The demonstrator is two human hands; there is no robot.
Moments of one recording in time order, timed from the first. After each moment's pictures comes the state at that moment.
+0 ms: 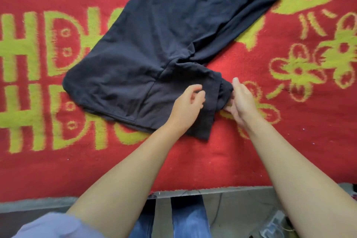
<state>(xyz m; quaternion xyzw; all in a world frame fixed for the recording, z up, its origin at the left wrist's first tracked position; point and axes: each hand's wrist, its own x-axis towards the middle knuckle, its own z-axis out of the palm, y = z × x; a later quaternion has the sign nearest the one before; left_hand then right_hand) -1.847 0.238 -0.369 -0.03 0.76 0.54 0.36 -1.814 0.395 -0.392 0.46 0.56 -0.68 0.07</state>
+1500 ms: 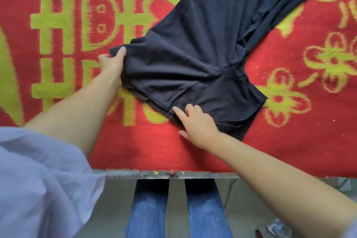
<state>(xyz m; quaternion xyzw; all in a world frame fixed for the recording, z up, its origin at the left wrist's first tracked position) -1.969 0.028 -0.399 -0.40 0.75 0.50 0.18 -1.768 0.219 -0.389 -0.10 0.94 -0.13 0.30</state>
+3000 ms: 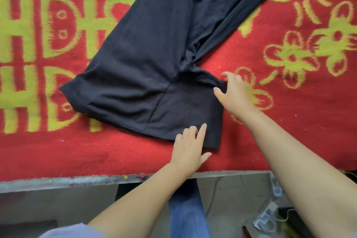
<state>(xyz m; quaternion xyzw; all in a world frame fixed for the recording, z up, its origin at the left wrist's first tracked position) -1.706 0.217 -0.381 0.27 0.89 0.06 0.35 -1.788 0.398 -0.384 0.25 0.91 -0.28 0.19</state>
